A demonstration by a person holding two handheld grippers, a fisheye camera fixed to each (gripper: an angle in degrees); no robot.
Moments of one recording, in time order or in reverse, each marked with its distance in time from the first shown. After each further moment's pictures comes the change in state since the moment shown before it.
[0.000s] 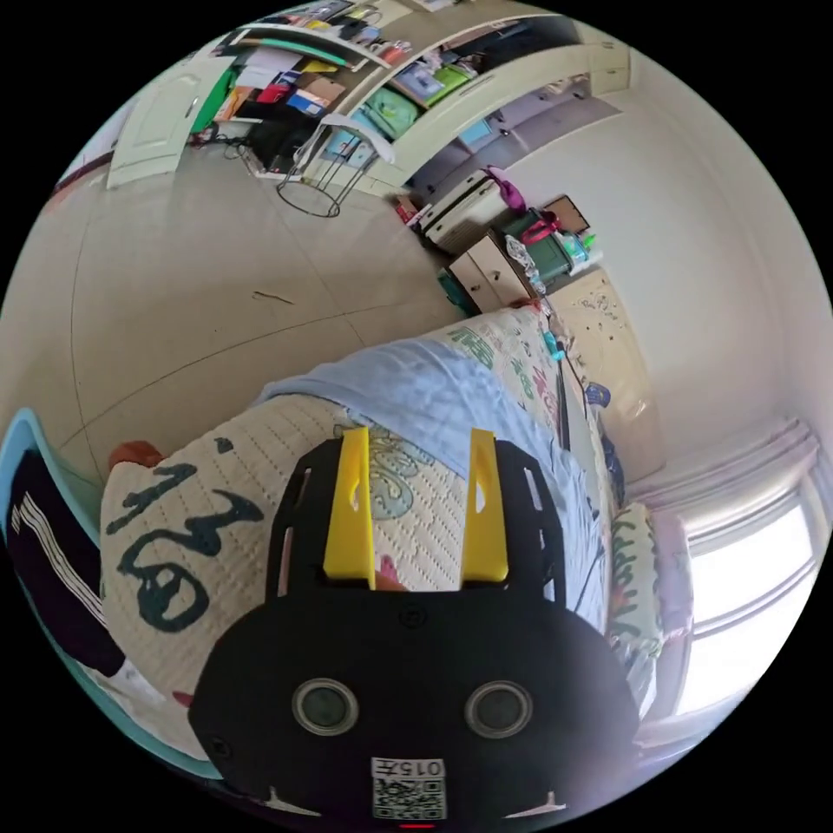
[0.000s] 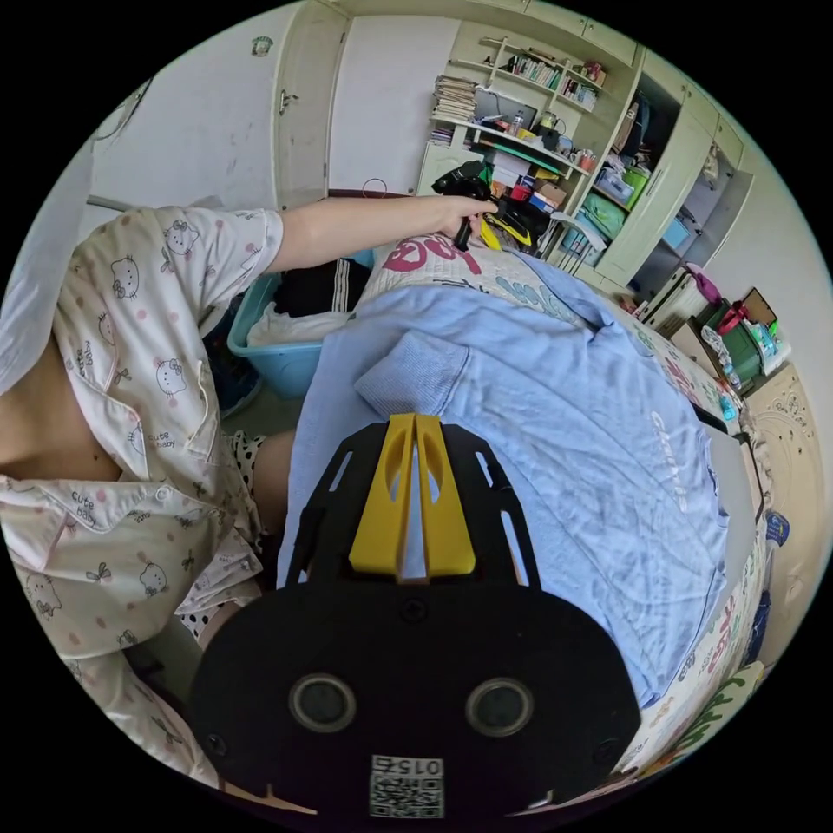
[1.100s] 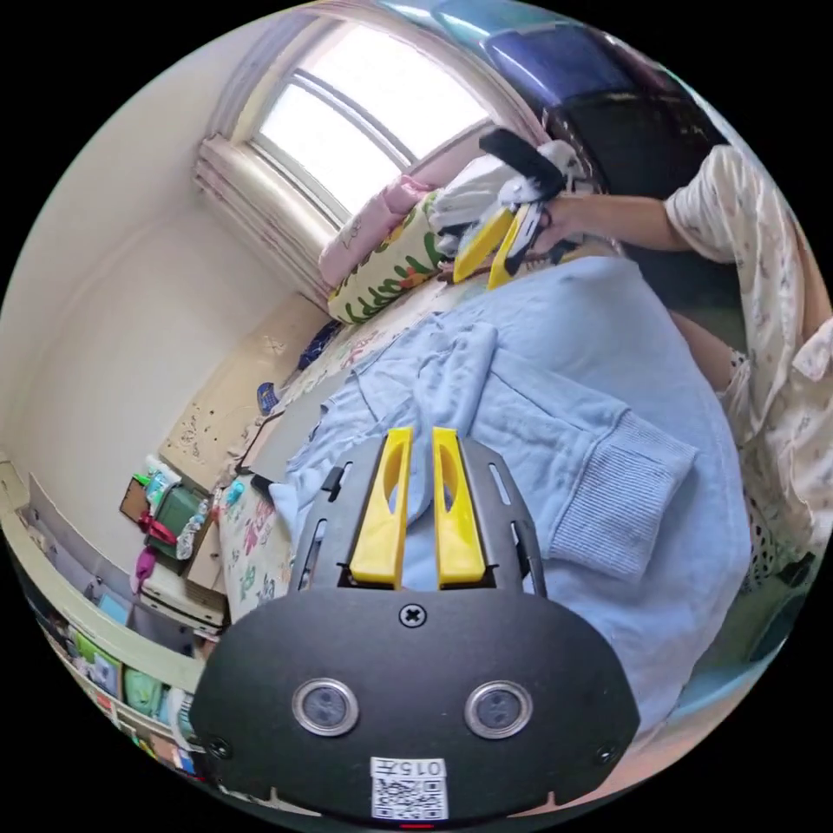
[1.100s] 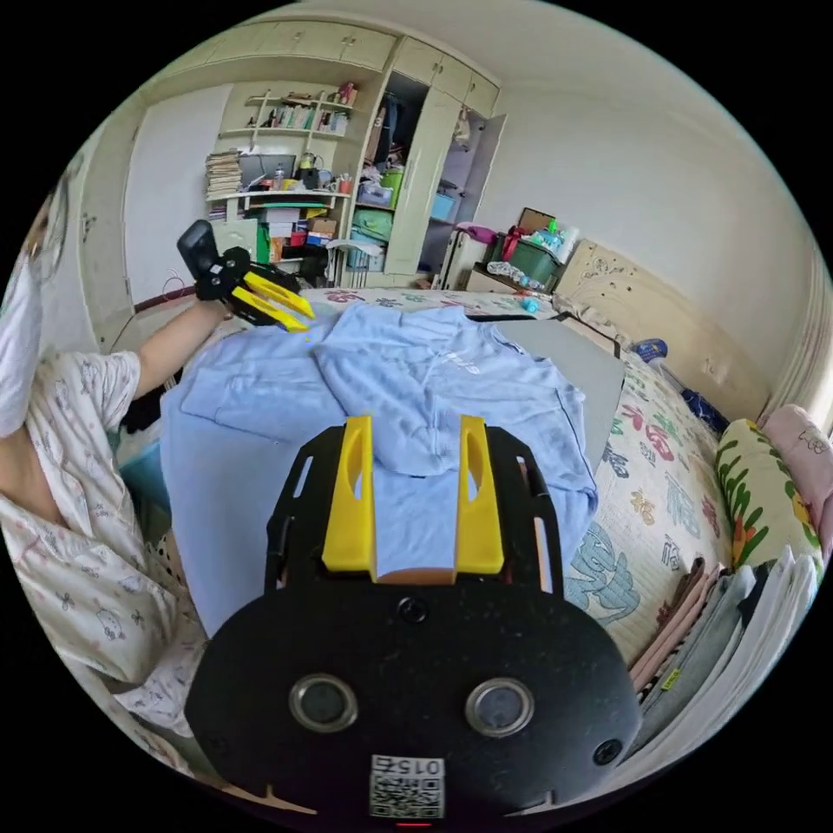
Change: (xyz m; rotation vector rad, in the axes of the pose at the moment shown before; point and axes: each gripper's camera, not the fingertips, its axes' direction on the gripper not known) left arm 0.486 0.552 0.042 0.144 0.458 1.994; right arm 0.074 0.114 -0.084 0.160 0.376 0.641
